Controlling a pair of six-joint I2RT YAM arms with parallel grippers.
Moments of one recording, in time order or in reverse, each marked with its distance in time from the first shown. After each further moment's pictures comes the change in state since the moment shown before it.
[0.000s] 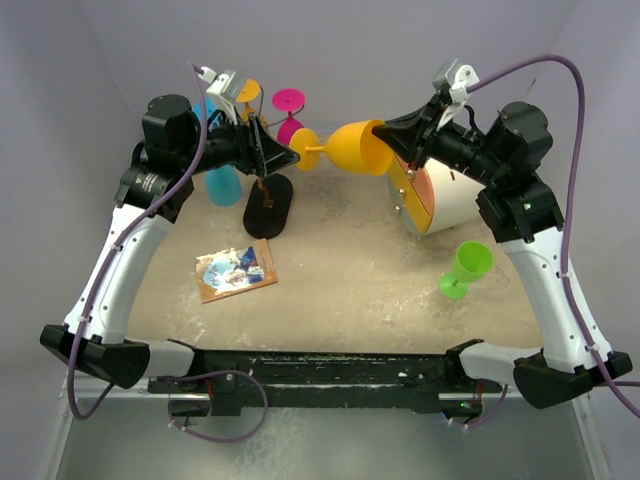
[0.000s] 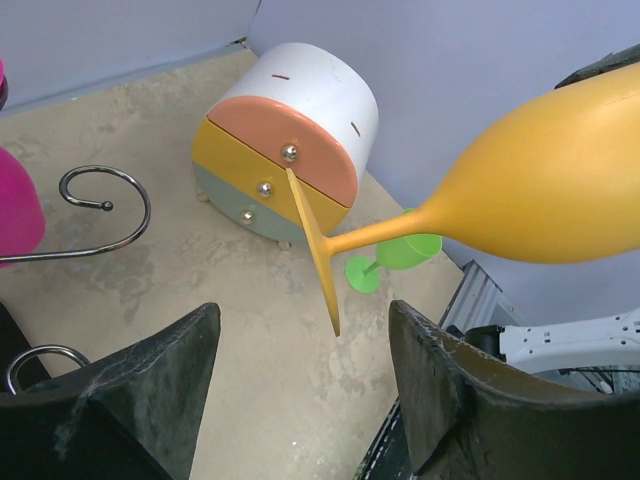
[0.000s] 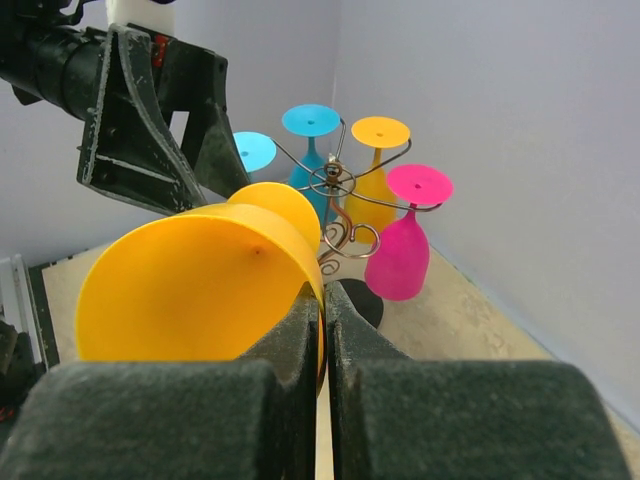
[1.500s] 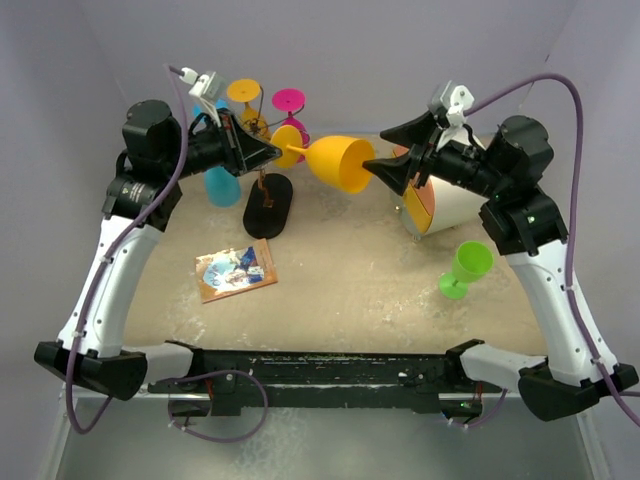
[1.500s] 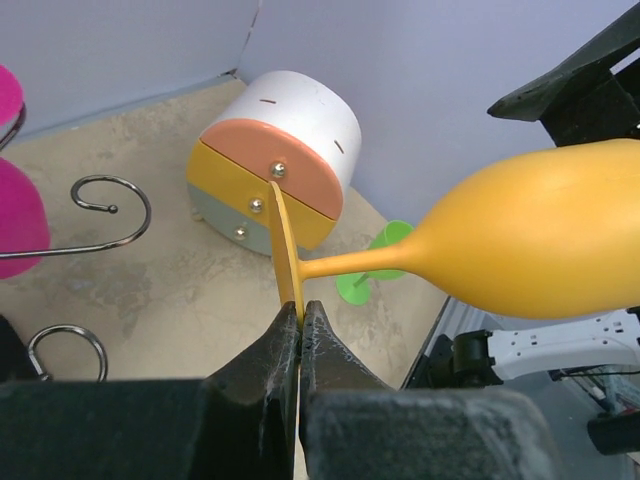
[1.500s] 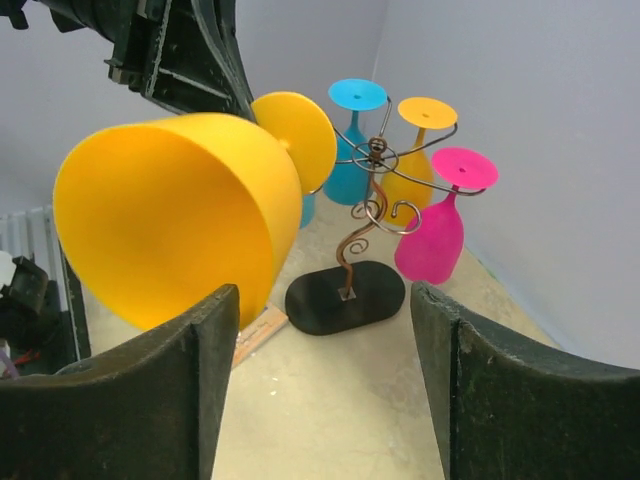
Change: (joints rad) left arm 0.061 -0.066 -0.052 0.064 0.074 -0.044; right arm 0.013 -0.076 -0.072 -0.050 -0.084 -0.068
